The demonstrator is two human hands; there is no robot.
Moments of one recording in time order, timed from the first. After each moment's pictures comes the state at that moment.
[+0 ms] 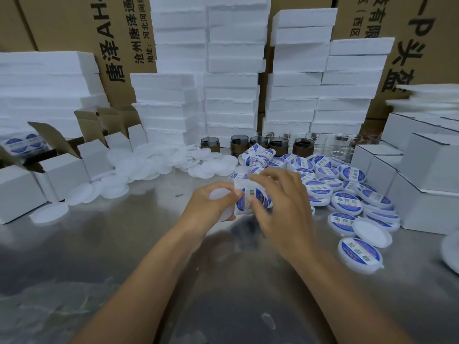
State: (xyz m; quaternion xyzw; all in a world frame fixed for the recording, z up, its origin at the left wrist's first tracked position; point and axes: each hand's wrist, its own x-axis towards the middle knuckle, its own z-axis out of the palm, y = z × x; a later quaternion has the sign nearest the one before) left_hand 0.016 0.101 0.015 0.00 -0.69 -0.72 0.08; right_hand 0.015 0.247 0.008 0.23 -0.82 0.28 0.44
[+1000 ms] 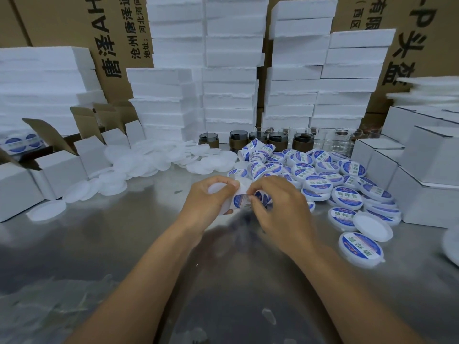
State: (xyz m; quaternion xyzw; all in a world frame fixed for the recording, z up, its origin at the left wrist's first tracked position) left_hand 0.013 0.104 0.015 0.00 -0.69 -0.71 0.12; right_hand 0.012 0.248 0.004 0.26 -0.84 0.33 0.36
